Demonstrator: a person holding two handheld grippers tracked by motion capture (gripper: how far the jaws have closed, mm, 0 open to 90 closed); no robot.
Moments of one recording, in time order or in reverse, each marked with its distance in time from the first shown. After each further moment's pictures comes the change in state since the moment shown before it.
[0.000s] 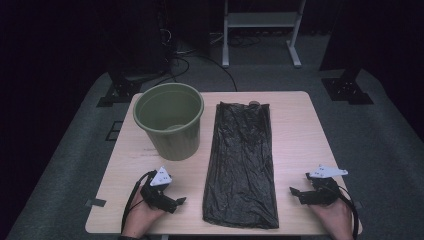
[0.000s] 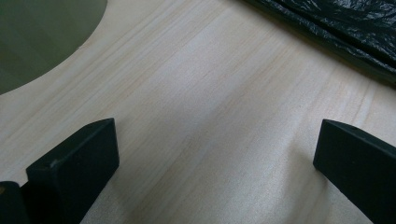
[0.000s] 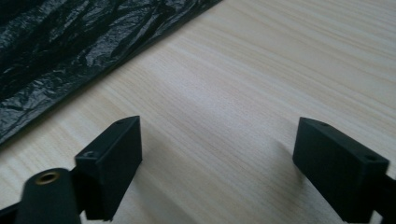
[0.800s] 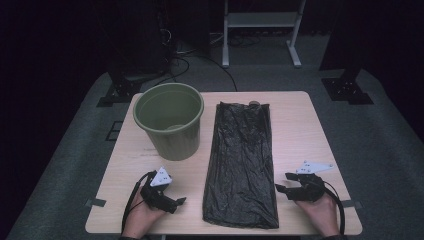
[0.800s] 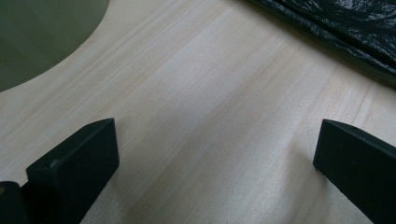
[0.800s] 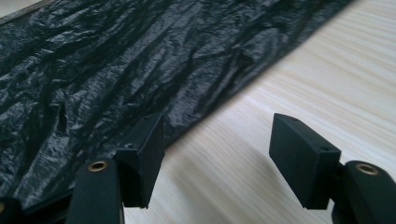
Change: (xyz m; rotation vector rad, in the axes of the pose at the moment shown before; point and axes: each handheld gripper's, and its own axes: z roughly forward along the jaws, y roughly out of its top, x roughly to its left) left arm -0.001 0.000 -0.001 0.001 0.008 -0.008; right arm 0.026 0.028 0.016 -0.029 0.159 0.001
